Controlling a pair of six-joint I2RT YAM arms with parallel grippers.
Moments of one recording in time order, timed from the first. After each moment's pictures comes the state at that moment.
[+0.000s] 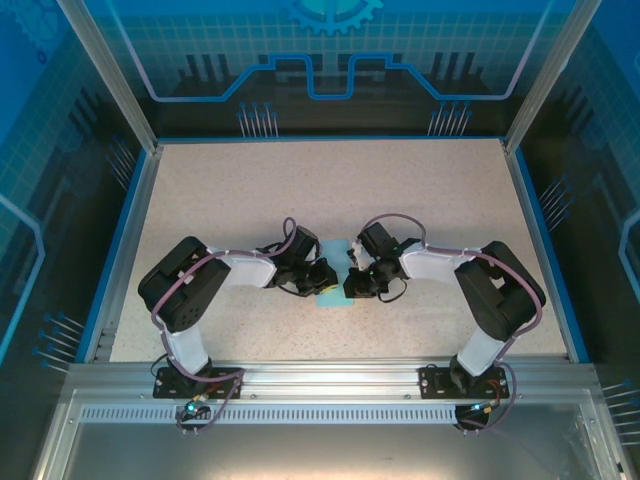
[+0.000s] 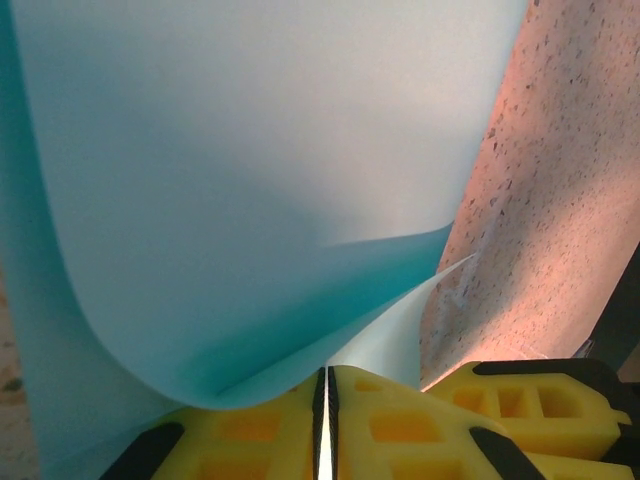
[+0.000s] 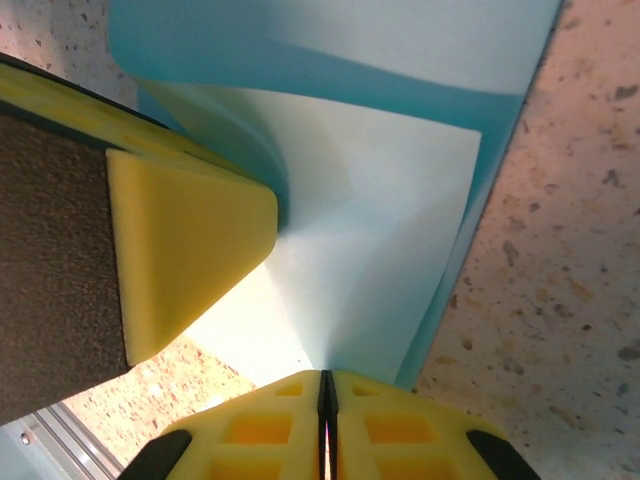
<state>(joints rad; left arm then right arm) -0.64 1.80 0.82 0.04 0.46 -1.09 0.60 1.69 0.84 -0.40 -0.48 0.48</state>
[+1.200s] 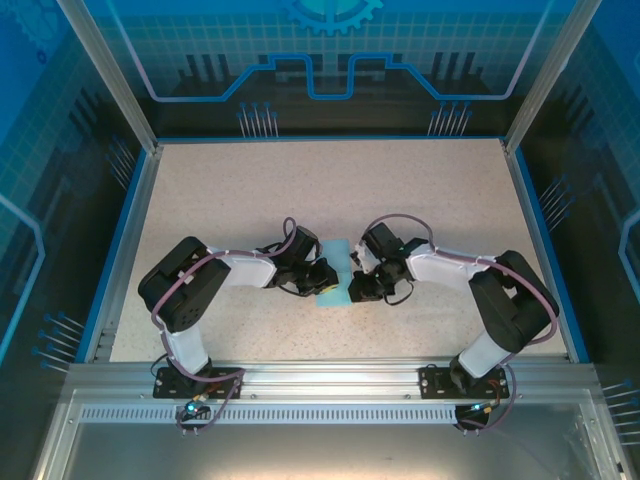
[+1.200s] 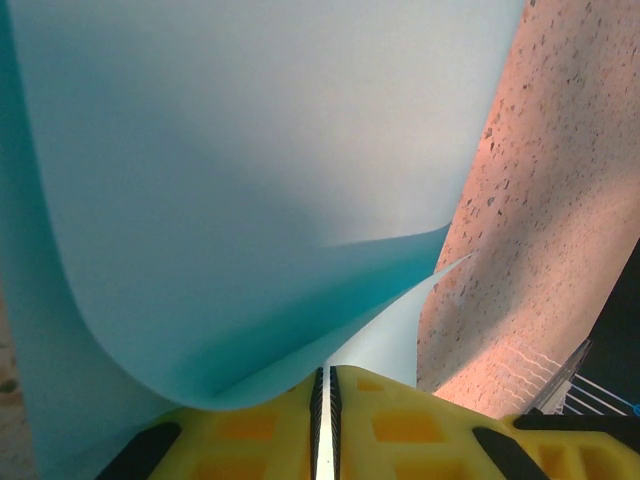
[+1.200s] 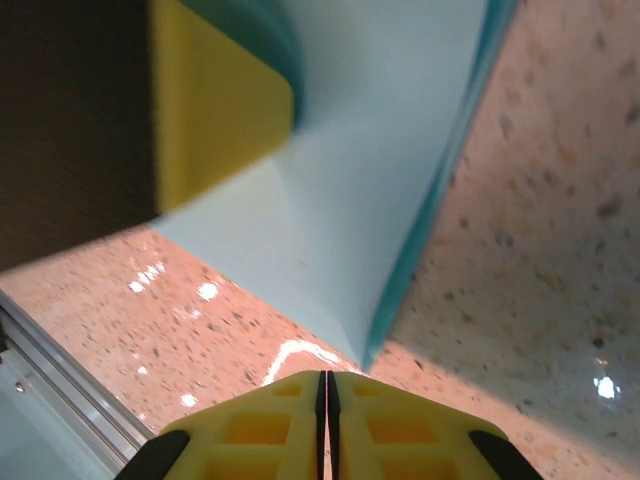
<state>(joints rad) -0.64 1.80 0.82 0.04 0.46 -1.09 0.60 1.60 0.84 -0.51 -0.48 0.43</state>
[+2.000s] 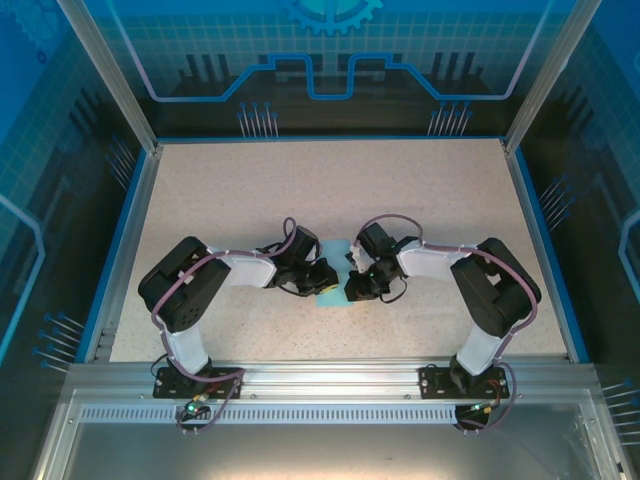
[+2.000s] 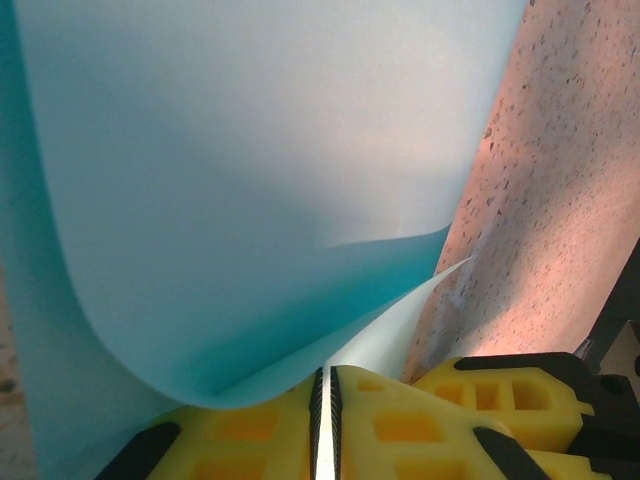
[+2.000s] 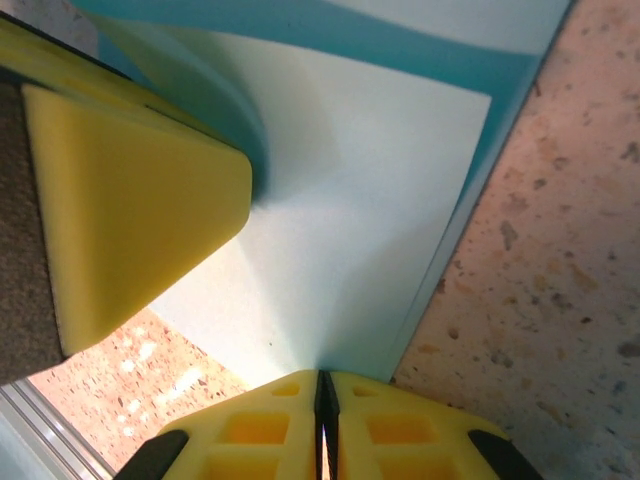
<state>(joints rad) -0.64 1.80 0.82 0.04 0.46 -1.09 0.60 1.72 0.86 -0.47 -0.48 0.38</state>
